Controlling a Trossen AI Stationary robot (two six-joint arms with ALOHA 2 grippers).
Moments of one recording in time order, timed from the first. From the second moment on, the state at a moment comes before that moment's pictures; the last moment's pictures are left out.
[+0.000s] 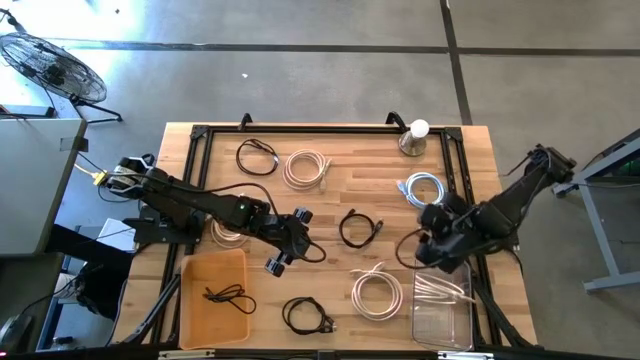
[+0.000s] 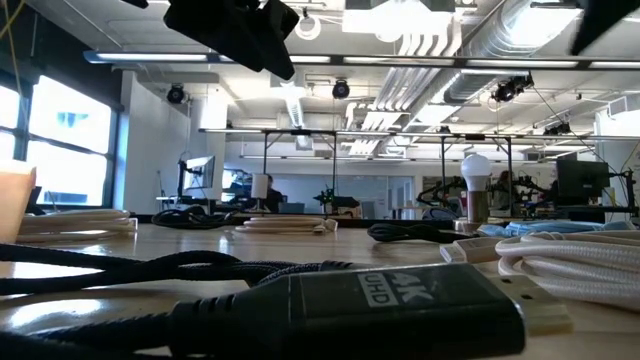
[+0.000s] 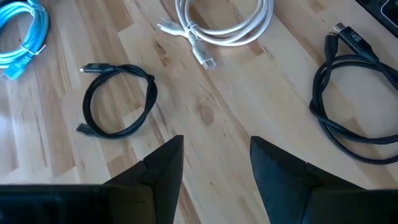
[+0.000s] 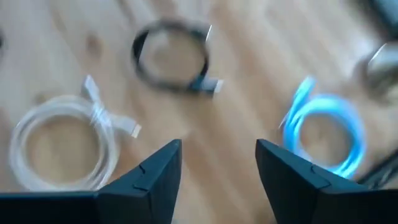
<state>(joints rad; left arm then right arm) -0.27 1.52 1.16 -0.45 -0.03 0.29 0.64 1.21 1.20 -1.39 0.55 1.11</state>
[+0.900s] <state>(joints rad) -0.58 1.35 1.16 -0.78 -0.71 0.15 0.33 1.65 1.19 -0.64 0.45 0.24</state>
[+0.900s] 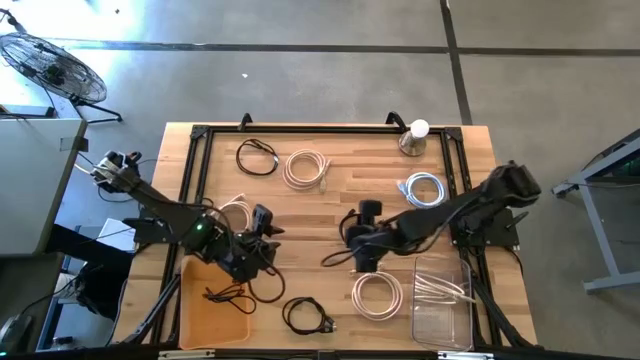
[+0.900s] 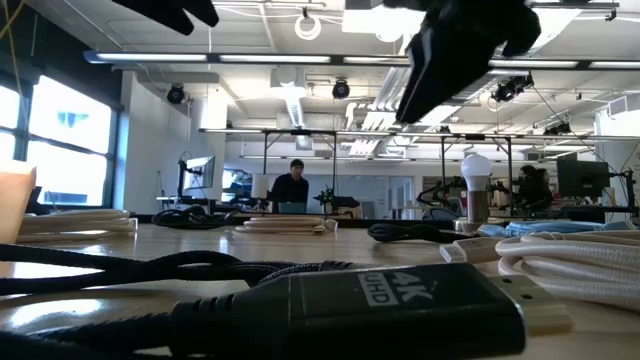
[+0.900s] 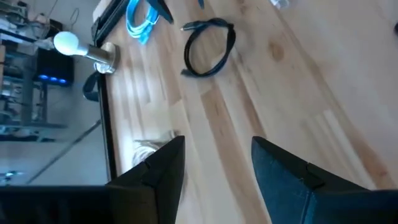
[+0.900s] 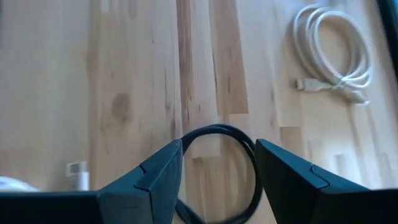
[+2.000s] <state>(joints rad) -0.58 1.36 1.16 -0.80 -0.59 0.09 0.33 1.94 1.20 -0.64 0.33 0.42</state>
